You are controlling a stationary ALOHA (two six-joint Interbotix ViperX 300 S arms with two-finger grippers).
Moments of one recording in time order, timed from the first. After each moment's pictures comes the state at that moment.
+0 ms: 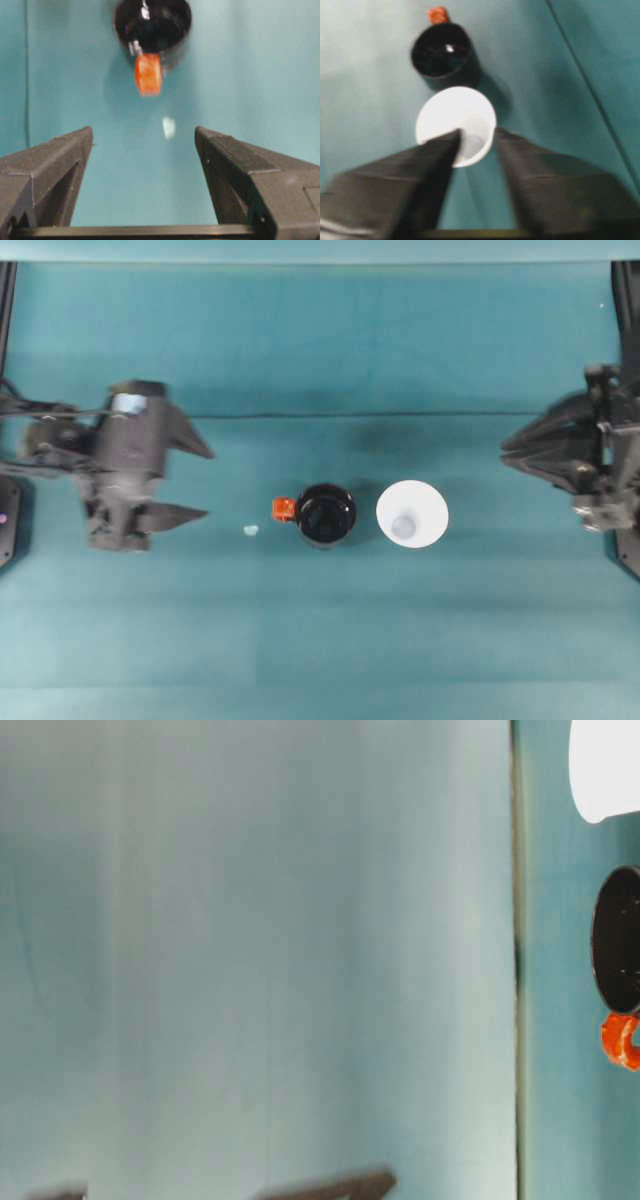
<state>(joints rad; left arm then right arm) 0.01 -0.50 0.78 0.02 0.49 0.09 -0.12 -0.78 0.95 0.04 0.46 0.24</state>
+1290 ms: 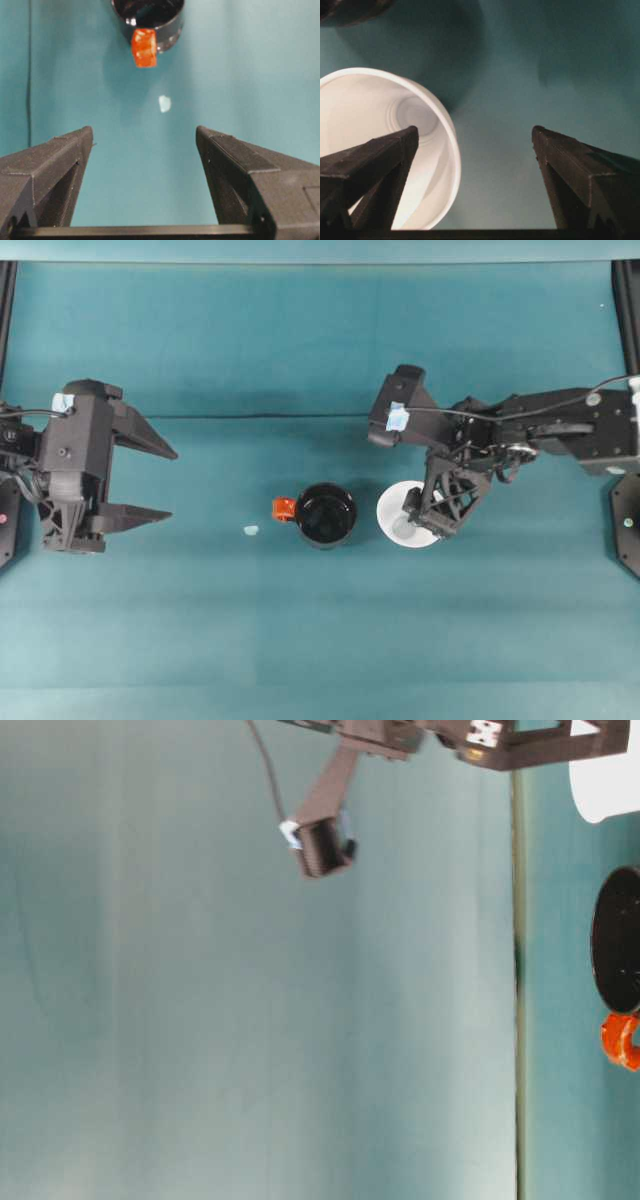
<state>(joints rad) 0.01 -0.60 0.85 0.02 0.50 0.08 -0.13 -0.04 0.68 0.06 0.61 0.26</state>
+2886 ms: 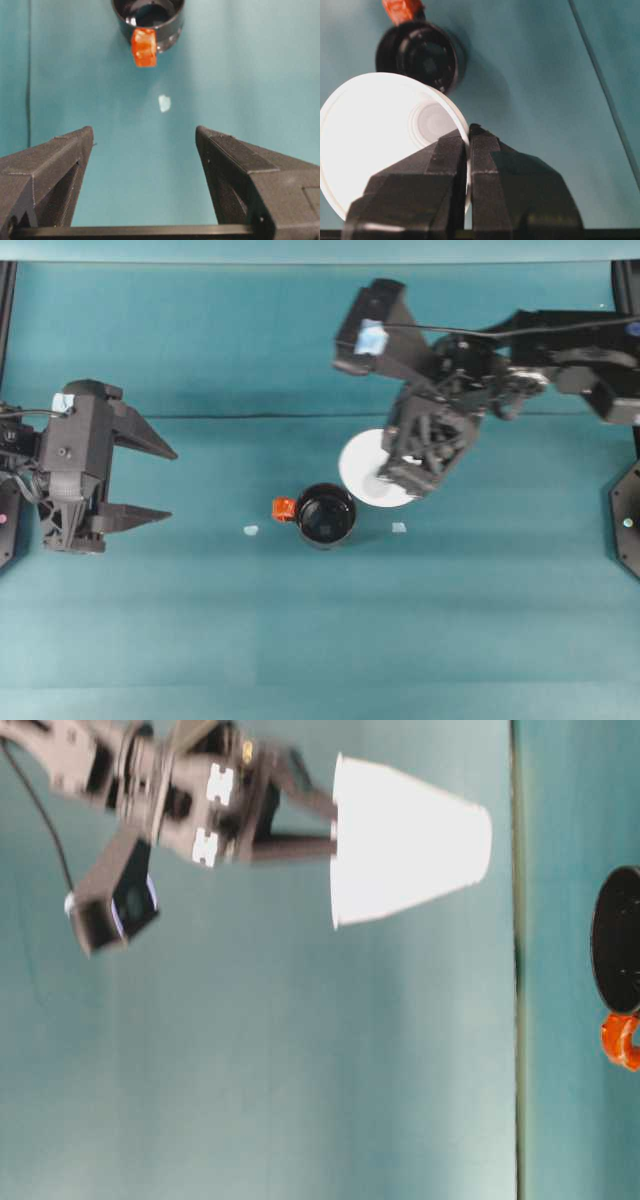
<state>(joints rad) 0.01 -0.60 0.85 0.02 0.50 0.08 -0.14 -0.07 0.25 0.06 0.98 0.26</state>
